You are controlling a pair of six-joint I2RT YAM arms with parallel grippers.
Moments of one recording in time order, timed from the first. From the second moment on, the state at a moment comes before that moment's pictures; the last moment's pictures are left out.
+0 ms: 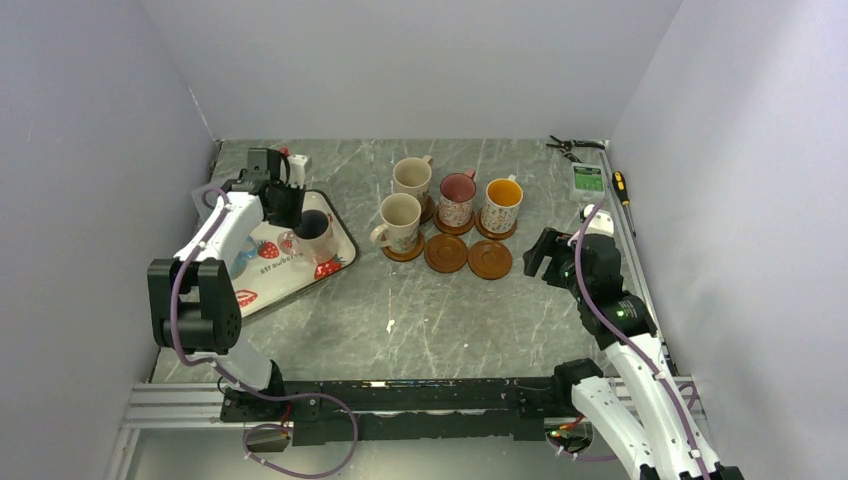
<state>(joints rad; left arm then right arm) 0.00 1.62 1.25 -0.60 0.13 0.19 0.22 0.65 0.70 -0.58 0.10 0.42</state>
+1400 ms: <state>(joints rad) -0.03 1.61 1.26 -0.75 -0.01 -0.14 0.22 0.67 0.70 -0.58 0.08 0.44</state>
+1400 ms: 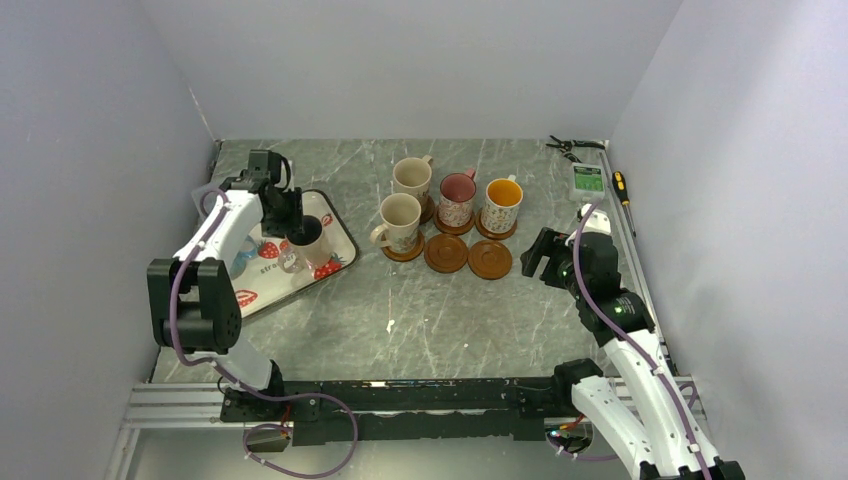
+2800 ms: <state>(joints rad) -0.38 1.39 1.60 -1.04 -0.10 -0.40 0.22 0.65 0.73 -0.59 0.08 0.45</state>
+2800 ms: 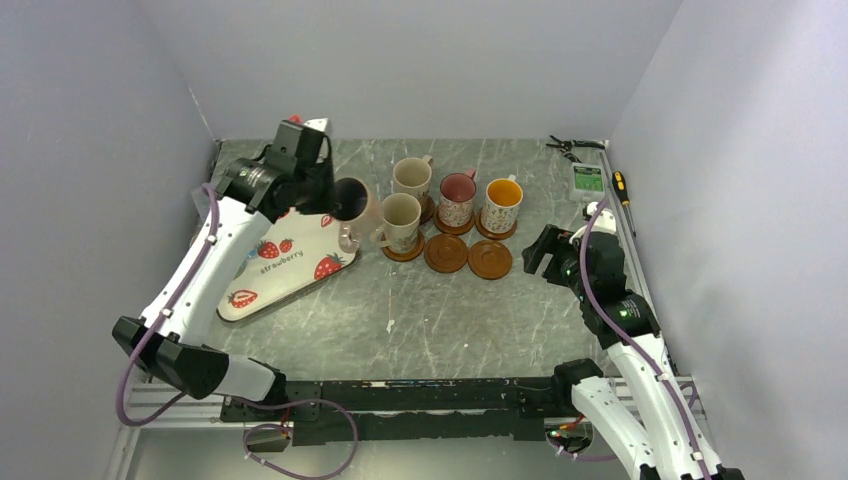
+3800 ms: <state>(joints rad) -0.90 2.03 2.11 -1.09 -0.33 -0.63 0.22 0.61 0.83 -0.63 0.10 0.50</state>
